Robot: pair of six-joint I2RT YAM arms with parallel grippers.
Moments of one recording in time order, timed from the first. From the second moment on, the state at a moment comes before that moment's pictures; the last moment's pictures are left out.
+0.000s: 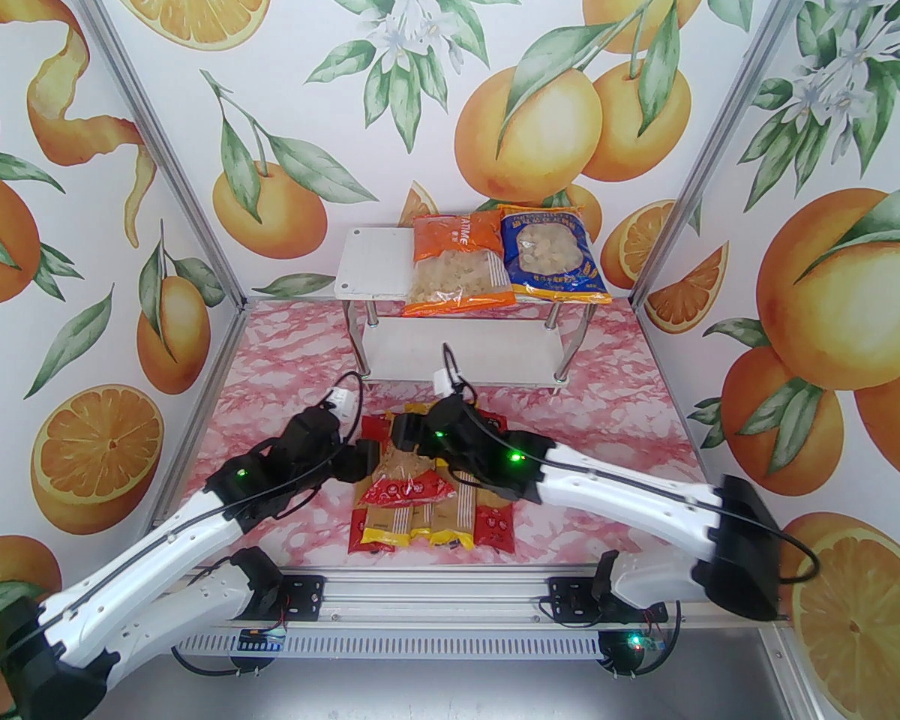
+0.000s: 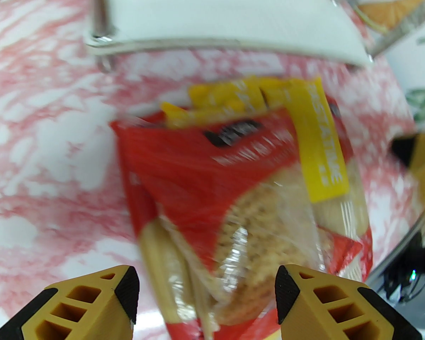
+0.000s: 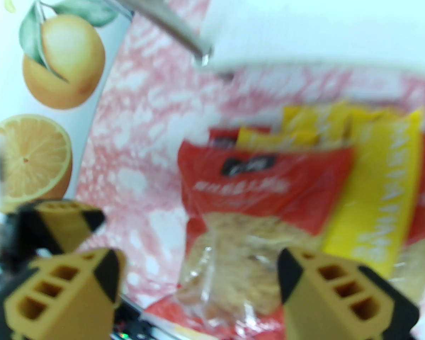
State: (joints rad) left arm -0.77 0.93 0.74 -0.63 -0.12 -0.52; right arm 1.01 1.30 1.01 -0.31 0.26 0.87
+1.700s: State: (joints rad) left arm -0.78 1.05 0.98 -0.83 -0.25 -0.61; right arm 0.72 0.99 0.71 -0.47 0.16 0.72
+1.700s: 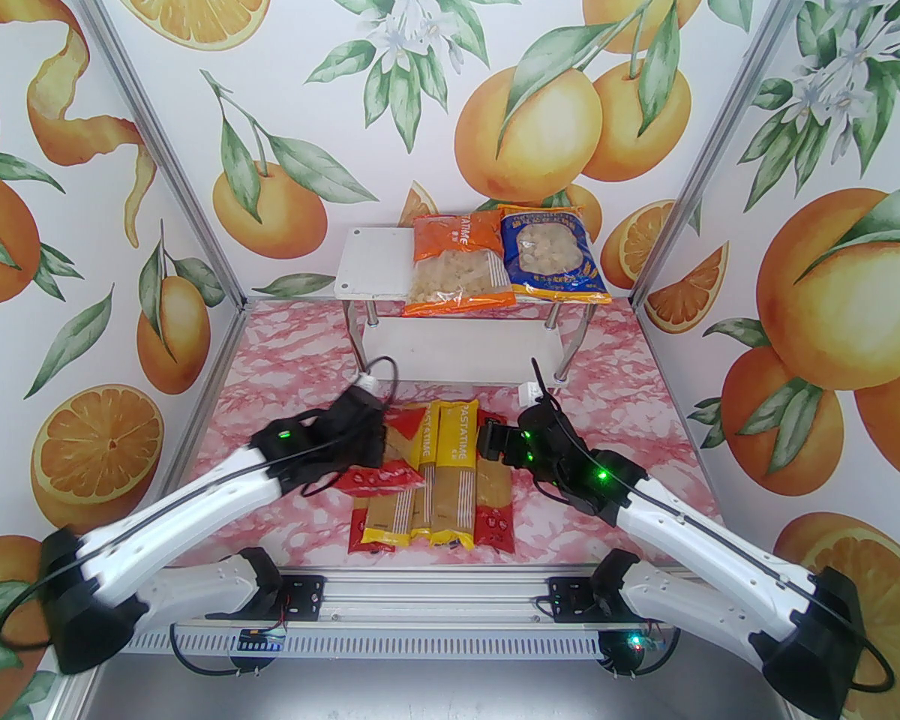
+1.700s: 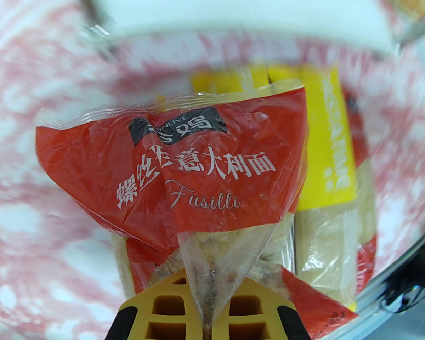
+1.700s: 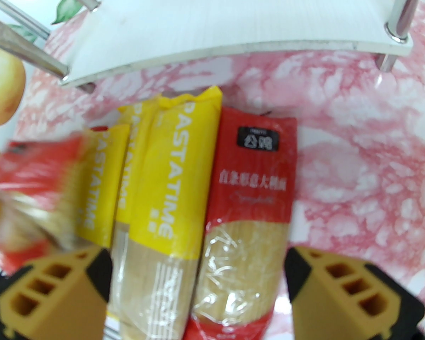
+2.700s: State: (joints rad) left arm -0.69 1.29 1.94 -0.82 -0.44 0.05; right arm 0.72 1.15 0.78 -0.45 0.08 0.69
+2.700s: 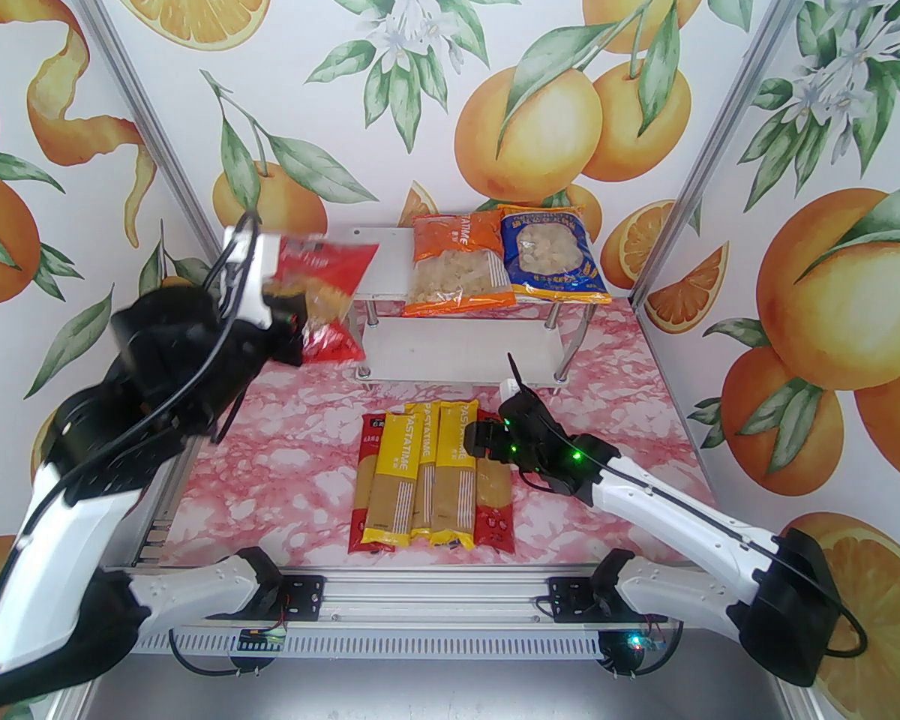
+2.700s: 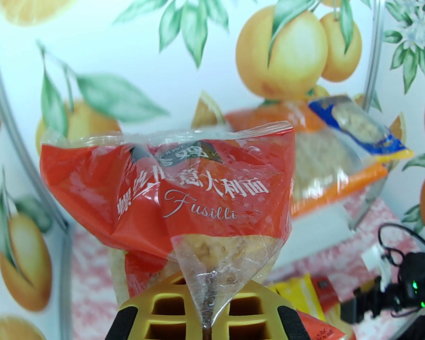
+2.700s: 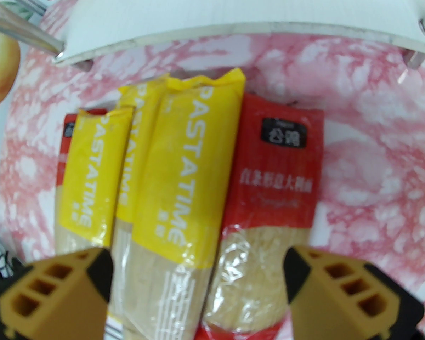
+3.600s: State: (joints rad) left arm -0.41 1.90 2.44 -0.80 -0.06 -0.08; right arm 0.72 1.25 0.81 -0.40 0.04 0.68
